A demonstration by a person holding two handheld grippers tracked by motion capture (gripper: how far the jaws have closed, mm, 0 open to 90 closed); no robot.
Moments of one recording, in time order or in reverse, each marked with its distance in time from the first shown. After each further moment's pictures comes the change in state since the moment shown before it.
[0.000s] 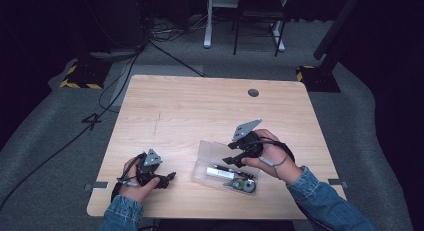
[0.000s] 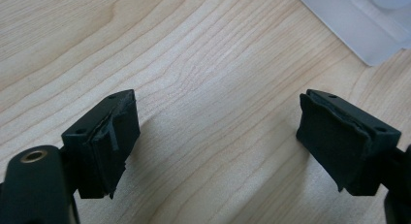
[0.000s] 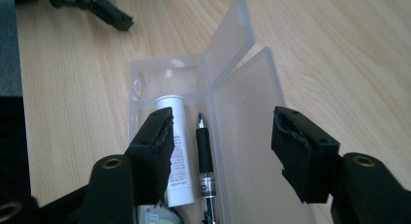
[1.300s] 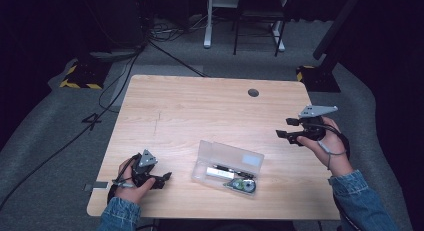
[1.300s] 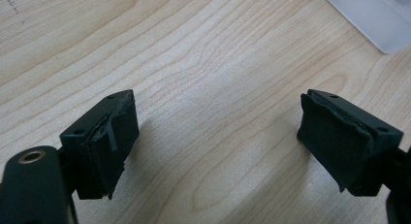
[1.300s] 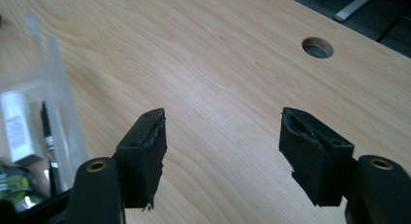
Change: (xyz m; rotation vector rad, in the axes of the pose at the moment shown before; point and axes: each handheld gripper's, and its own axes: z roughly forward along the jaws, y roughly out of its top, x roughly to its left) left arm 0.007 -0.008 -0.007 -0.002 0.026 -0.010; right arm -0.089 -0.099 -0.108 -0.186 -0.328 0.251
